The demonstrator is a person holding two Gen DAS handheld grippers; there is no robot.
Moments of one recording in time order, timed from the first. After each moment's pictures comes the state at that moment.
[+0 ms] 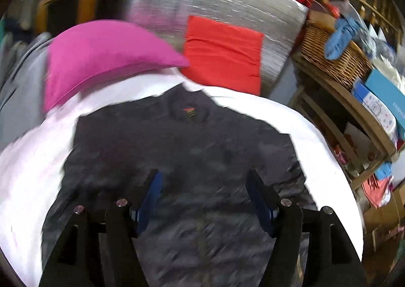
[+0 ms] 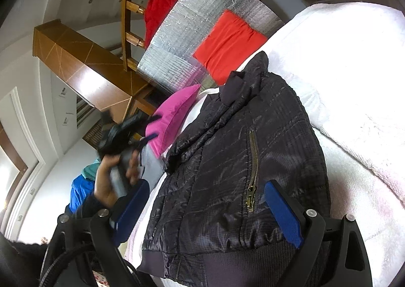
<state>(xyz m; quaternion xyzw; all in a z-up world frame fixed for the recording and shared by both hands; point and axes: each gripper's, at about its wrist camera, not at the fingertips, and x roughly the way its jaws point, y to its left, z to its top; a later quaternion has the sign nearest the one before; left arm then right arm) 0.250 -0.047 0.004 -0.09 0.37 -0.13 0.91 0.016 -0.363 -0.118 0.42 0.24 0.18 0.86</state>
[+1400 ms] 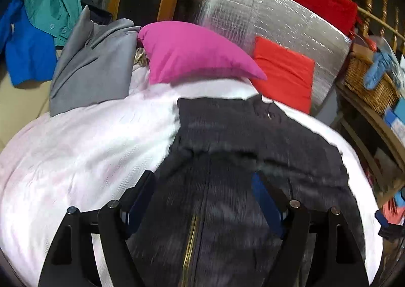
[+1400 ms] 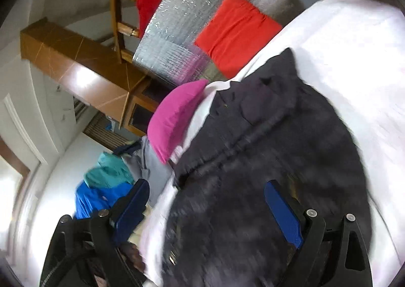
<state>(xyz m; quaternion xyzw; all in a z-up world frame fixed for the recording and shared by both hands) 0.194 0.084 -0.022 -0.13 0.34 -0.01 0.93 0.171 -0.362 -0.061 0.46 0.30 0.22 0.81</state>
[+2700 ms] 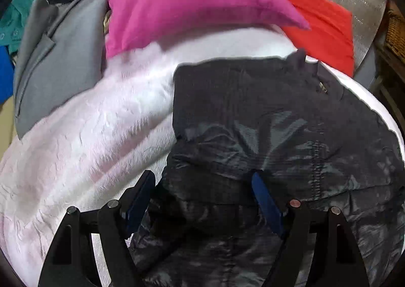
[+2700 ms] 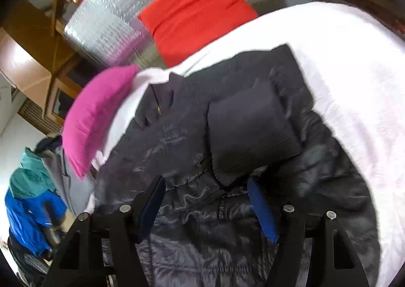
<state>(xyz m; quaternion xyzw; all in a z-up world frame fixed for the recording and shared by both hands) 0.359 0.064 -0.097 -0.06 0.46 0.03 0.88 0.314 -0.341 -0.079 0.33 0.40 0.07 0.85</state>
